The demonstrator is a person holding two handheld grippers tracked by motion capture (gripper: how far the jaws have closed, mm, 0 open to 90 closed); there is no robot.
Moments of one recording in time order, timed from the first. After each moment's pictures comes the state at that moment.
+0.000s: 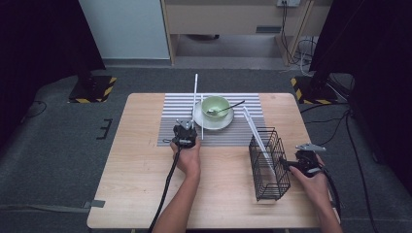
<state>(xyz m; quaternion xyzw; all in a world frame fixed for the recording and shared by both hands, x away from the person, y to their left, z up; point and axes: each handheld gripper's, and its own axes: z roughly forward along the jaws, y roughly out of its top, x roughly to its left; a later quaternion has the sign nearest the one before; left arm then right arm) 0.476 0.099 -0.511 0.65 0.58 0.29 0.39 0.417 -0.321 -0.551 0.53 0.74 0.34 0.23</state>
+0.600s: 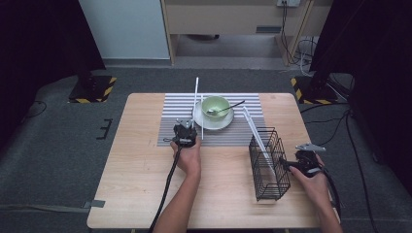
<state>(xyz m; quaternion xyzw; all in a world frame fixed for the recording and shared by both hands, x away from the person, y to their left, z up) 0.481 0.098 -0.514 0.65 0.59 0.28 0.38 0.417 -0.321 -0.551 0.53 0.74 0.34 0.23</state>
